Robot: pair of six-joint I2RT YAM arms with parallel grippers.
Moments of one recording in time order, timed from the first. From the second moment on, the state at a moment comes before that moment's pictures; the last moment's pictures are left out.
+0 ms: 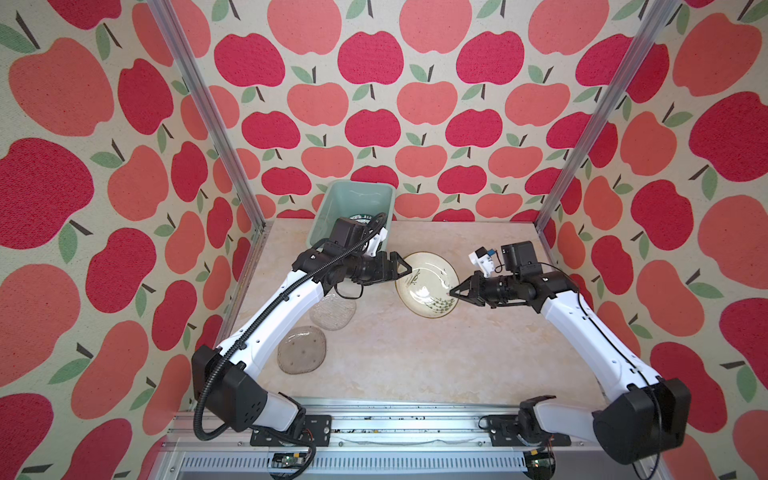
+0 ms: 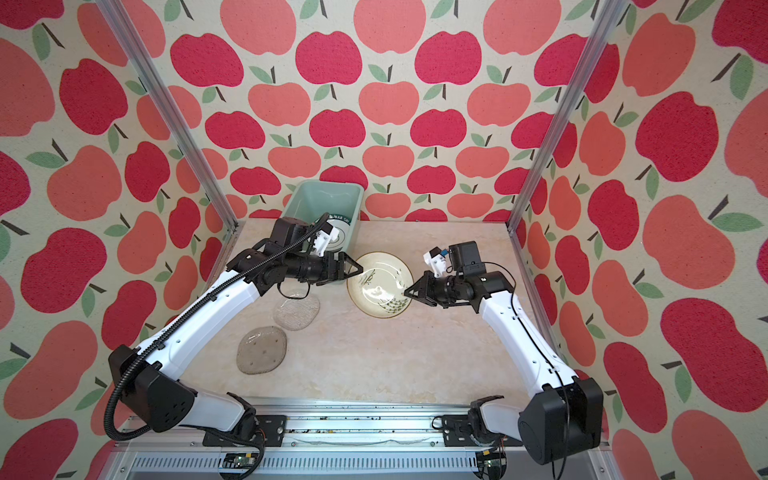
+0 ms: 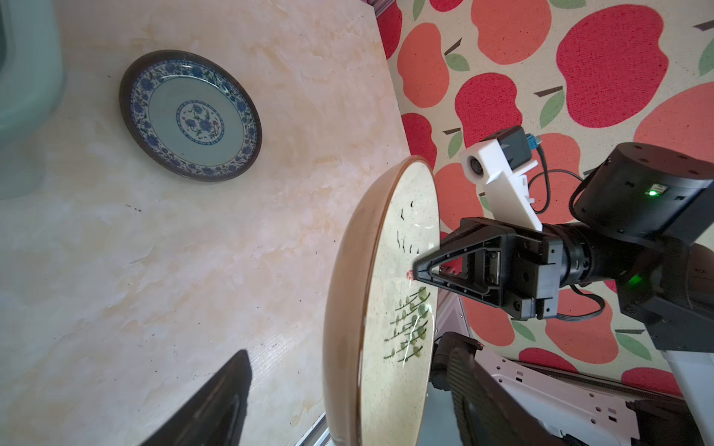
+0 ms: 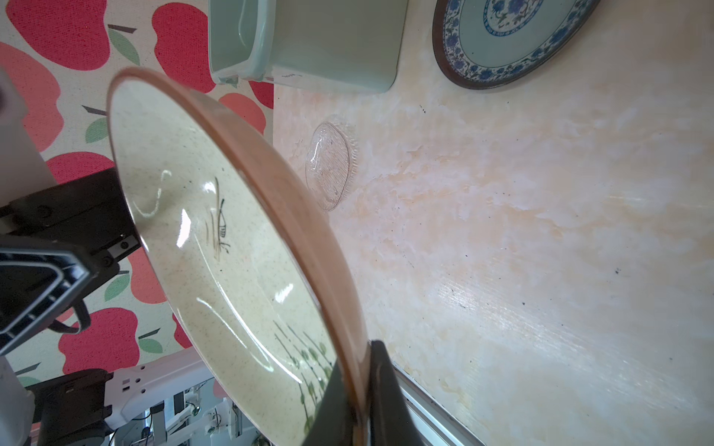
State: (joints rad) left arm -0.54 1.47 1.45 -0.70 0.54 -0.54; right arm 0.35 1.26 1.12 -0.77 -0.74 0.54
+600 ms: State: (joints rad) left arm -0.59 1.54 1.49 -0.71 0.51 -0.54; right arm 0.36 1.25 1.15 -0.78 -0.74 0.55
